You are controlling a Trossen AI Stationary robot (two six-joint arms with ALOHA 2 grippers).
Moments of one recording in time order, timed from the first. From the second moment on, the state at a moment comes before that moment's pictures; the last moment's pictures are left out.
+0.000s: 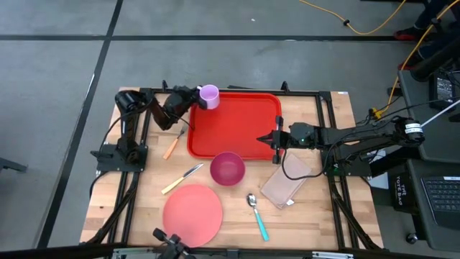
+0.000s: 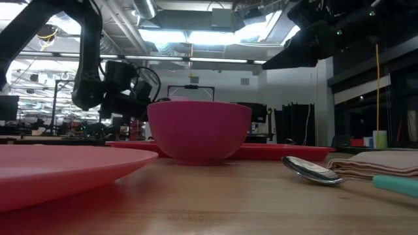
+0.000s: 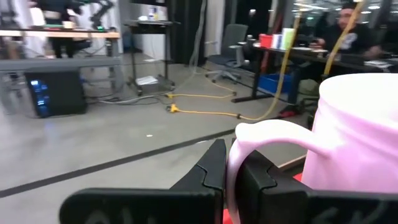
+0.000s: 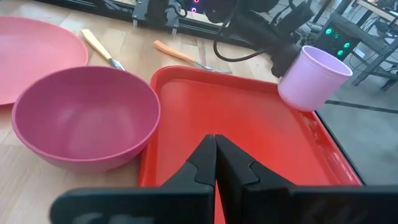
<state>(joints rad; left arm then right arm) 0.76 1.97 0.48 1.46 -0.30 -0.10 -0.03 1.12 0.54 0.21 0.15 -0.22</state>
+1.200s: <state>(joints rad) 0.64 1.95 0.48 1.34 -0.56 -0.11 -0.03 1.12 0.54 0.19 0.13 -0.21</state>
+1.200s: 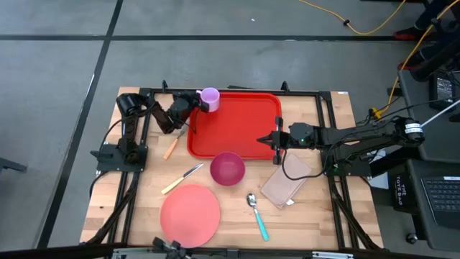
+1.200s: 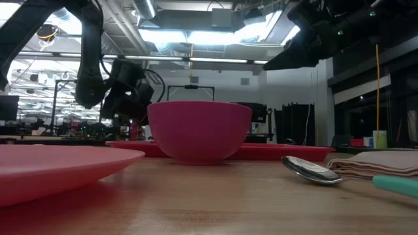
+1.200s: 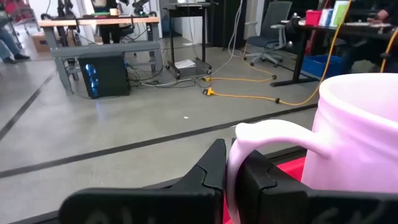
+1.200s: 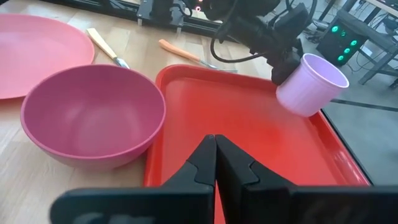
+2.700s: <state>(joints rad) 0.64 1.96 0.48 1.30 -0.60 -0.03 -0.02 1.12 0.54 0.17 0.13 -0.16</state>
